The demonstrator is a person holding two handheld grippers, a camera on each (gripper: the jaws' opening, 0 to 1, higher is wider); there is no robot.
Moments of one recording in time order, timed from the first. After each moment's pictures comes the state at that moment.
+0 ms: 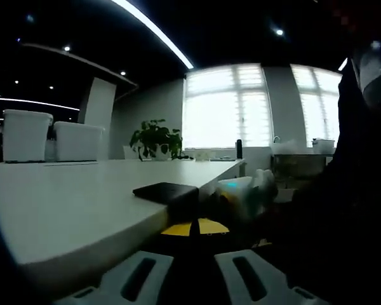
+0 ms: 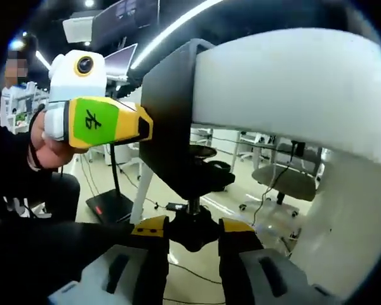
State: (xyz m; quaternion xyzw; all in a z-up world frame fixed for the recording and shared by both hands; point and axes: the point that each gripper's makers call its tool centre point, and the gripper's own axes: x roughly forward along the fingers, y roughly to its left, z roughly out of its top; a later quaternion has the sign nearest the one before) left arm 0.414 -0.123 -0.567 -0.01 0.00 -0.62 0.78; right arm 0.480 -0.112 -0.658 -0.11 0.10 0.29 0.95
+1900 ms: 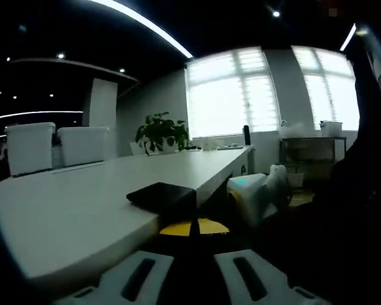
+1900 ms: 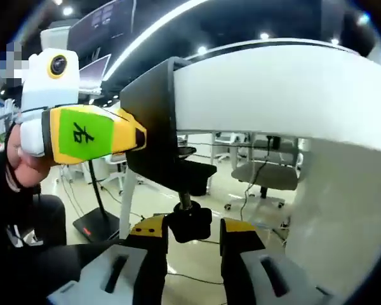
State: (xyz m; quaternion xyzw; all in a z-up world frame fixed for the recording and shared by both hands) left arm 0.417 -0.129 -0.569 0.04 0.00 -0.59 0.80; right arm 0.475 -0.126 -0.651 -0.03 0.08 0.18 0.98
